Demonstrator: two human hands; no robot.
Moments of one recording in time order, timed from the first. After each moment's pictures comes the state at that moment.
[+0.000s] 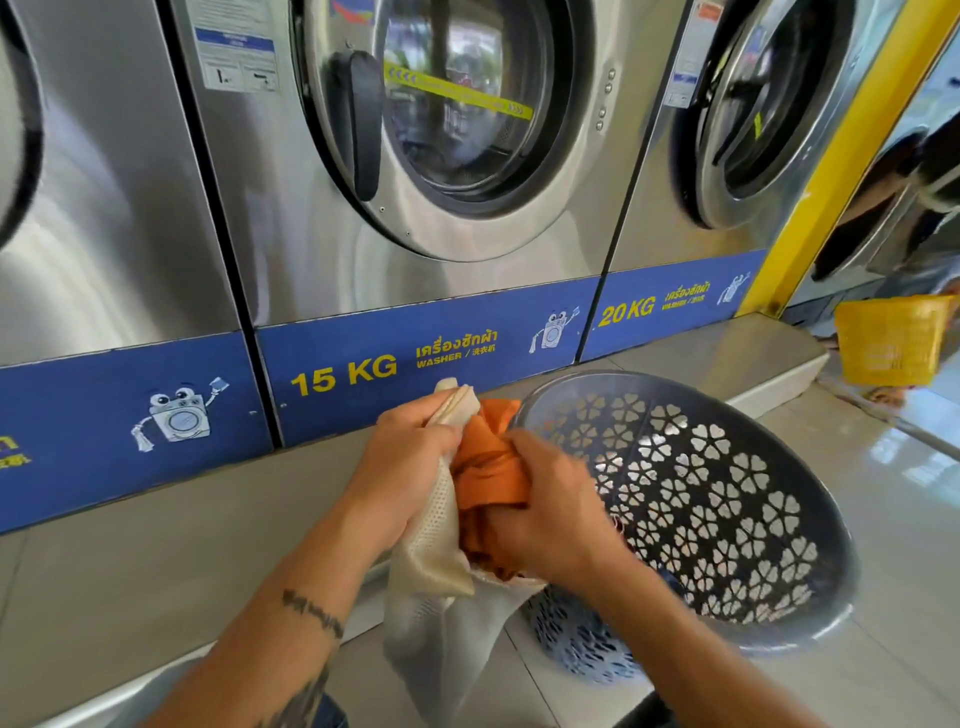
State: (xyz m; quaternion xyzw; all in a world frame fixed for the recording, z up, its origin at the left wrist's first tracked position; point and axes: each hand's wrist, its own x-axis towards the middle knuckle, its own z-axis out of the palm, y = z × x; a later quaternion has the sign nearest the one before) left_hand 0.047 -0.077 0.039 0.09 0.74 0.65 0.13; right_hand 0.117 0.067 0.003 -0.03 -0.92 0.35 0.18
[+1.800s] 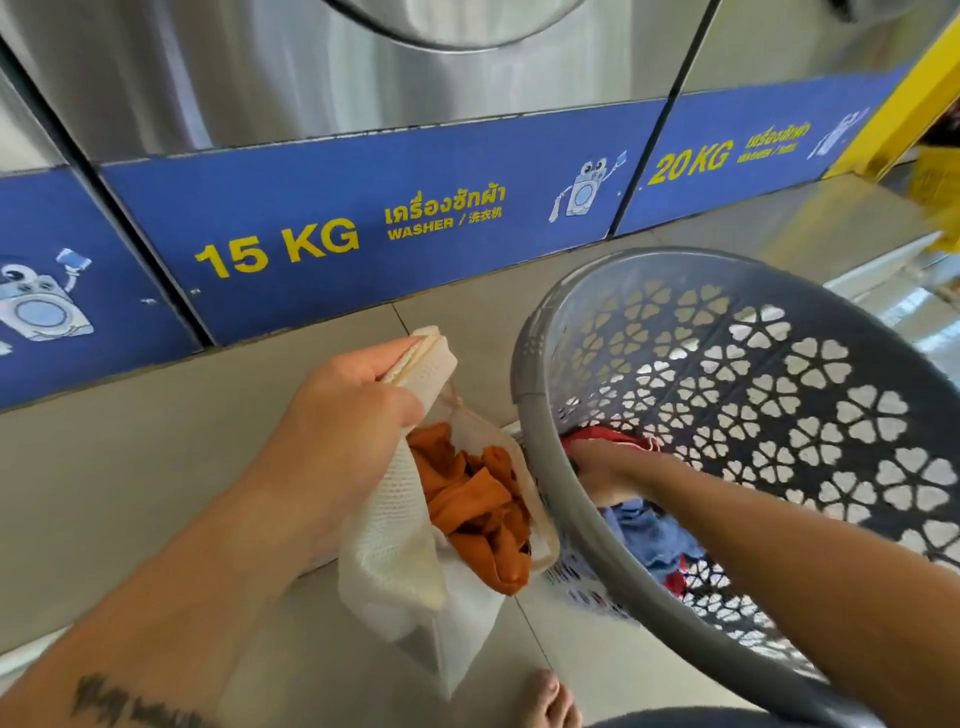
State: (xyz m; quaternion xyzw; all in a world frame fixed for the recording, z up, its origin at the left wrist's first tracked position) left_hand -0.008 -0.038 -0.034 -0.02 0.80 0.57 0.19; right_hand 0.001 0.240 -0.197 -0.07 -0.92 0.16 -0.36
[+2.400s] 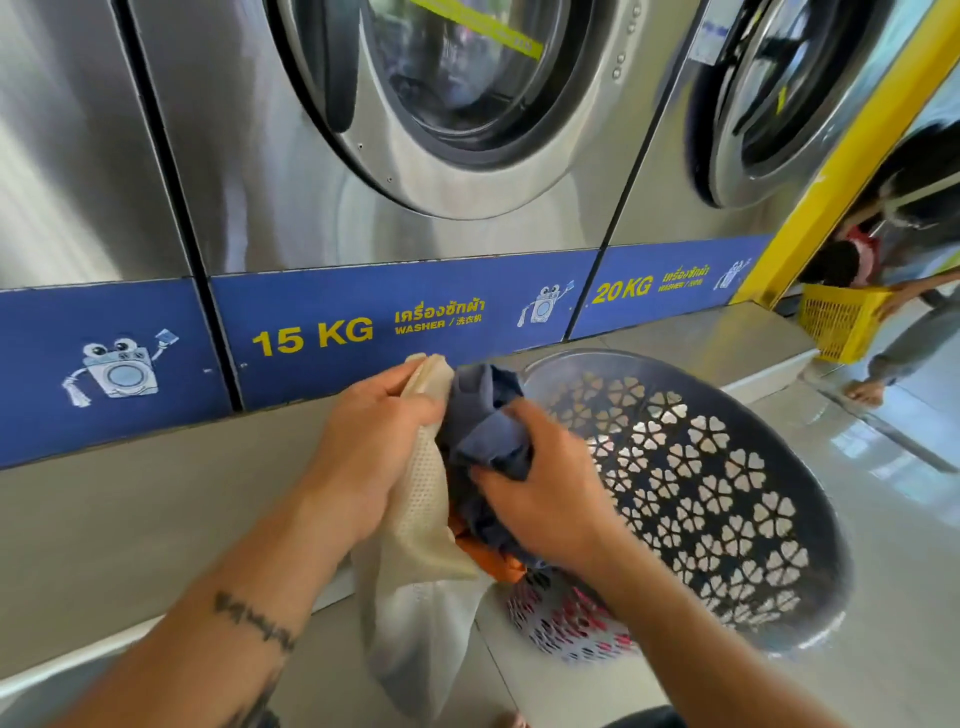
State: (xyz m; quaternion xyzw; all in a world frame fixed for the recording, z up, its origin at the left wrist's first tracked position) left_hand 0.033 -0.058 0.025 0.02 0.66 0.73 0.15; right_hand 0.103 0.095 0.004 -0.05 -0.92 0.37 0.13
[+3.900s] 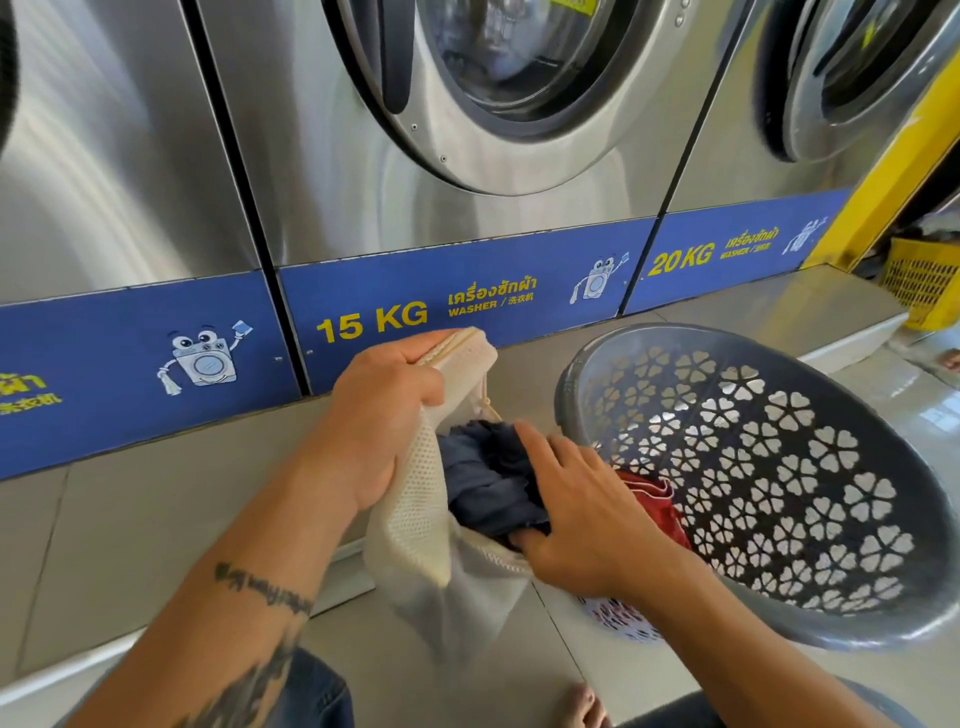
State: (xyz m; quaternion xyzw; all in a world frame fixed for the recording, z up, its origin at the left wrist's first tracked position) left_hand 0.017 -0.109 0.031 0.08 0.73 0.66 0.15; right_hand 0.106 0.073 -0.034 0.01 -0.99 0.13 -0.06
